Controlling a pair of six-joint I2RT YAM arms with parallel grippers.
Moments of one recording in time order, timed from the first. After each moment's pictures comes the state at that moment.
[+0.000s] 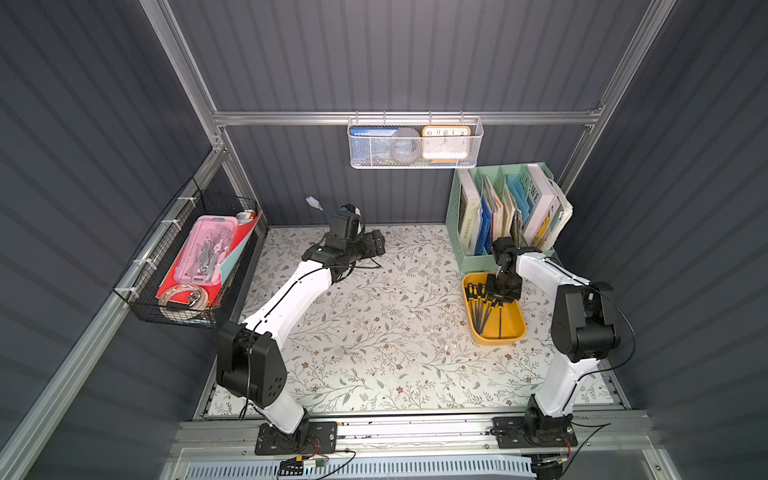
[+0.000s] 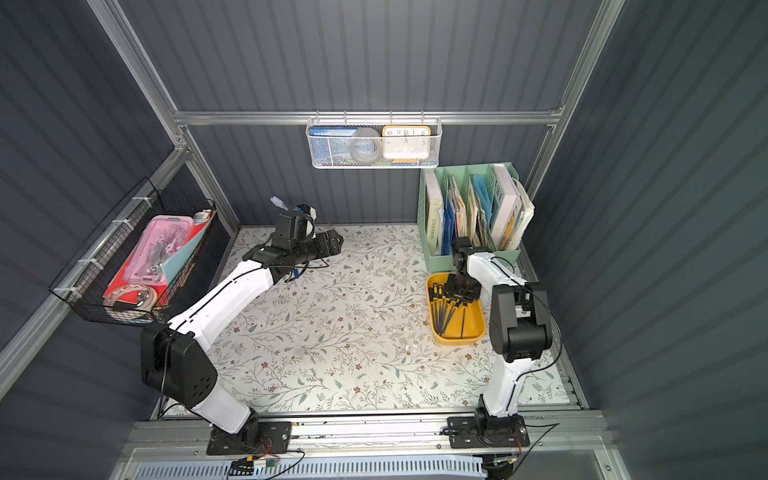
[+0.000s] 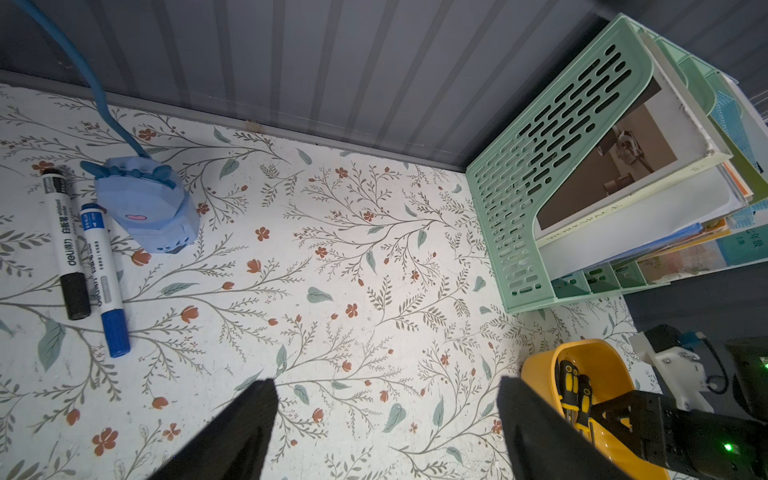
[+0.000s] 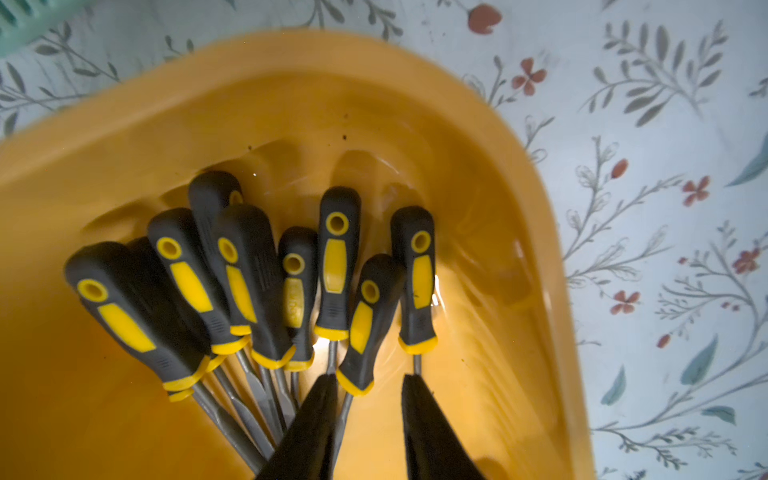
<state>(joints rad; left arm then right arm) -0.36 1.64 1.46 -0.41 0.02 -0.46 0.07 1.89 1.36 -0.92 0.09 0.42</state>
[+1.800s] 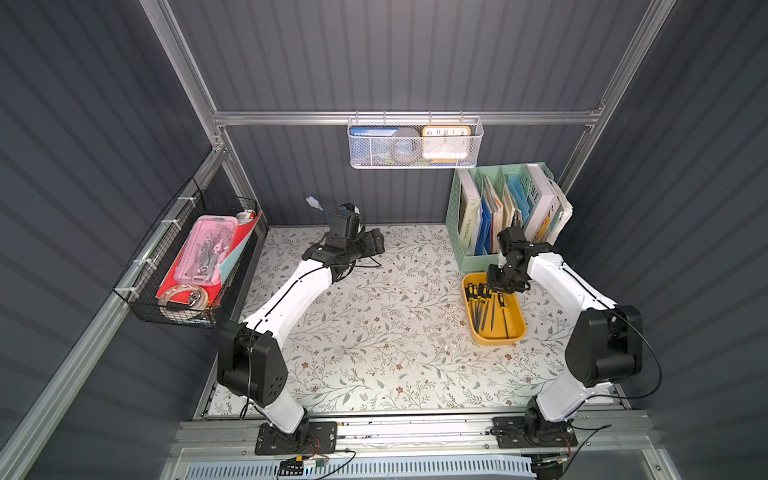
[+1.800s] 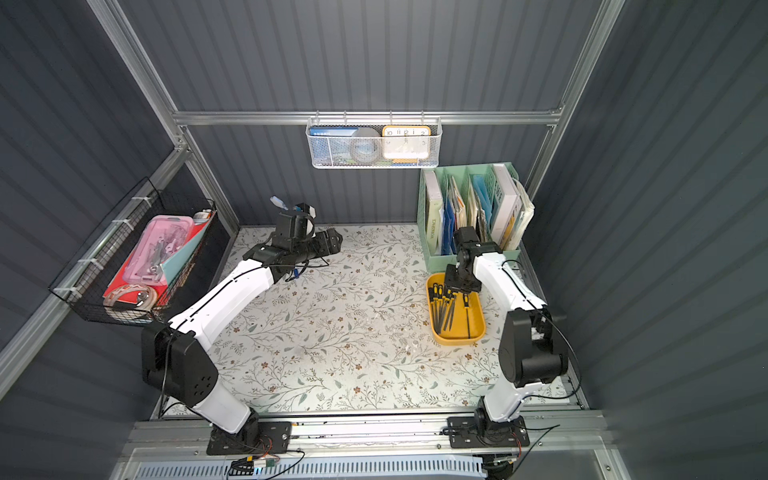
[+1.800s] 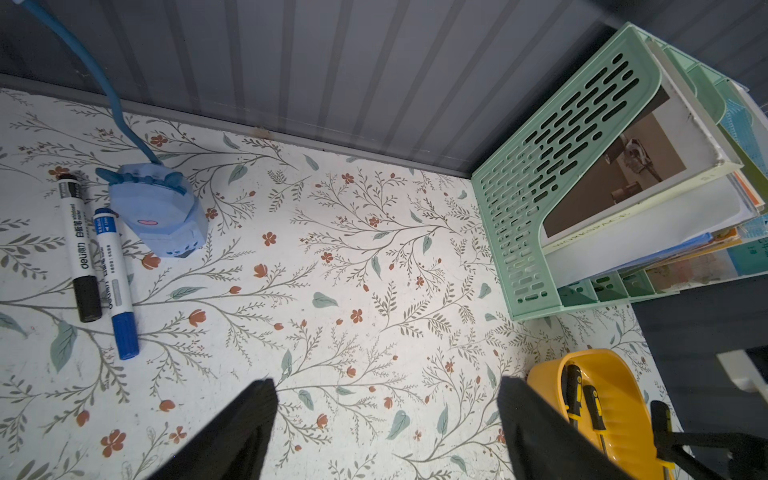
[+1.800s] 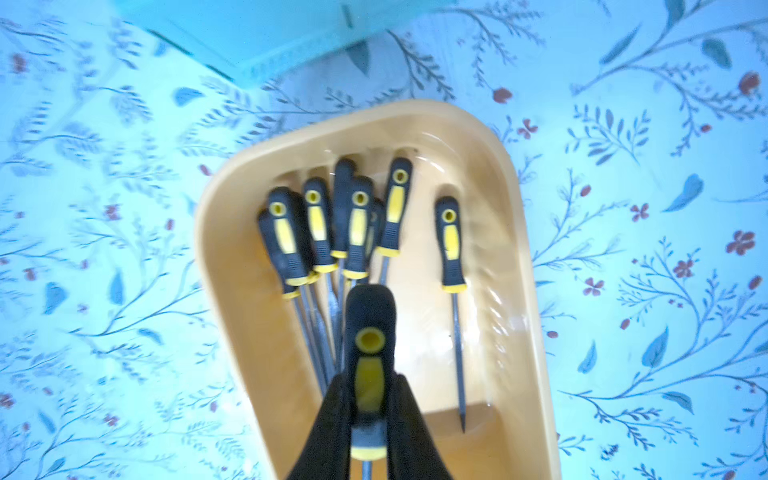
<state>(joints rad) -0.36 1.64 1.47 -0.41 0.00 -0.46 0.15 1.66 1.40 -0.97 0.02 0.35</state>
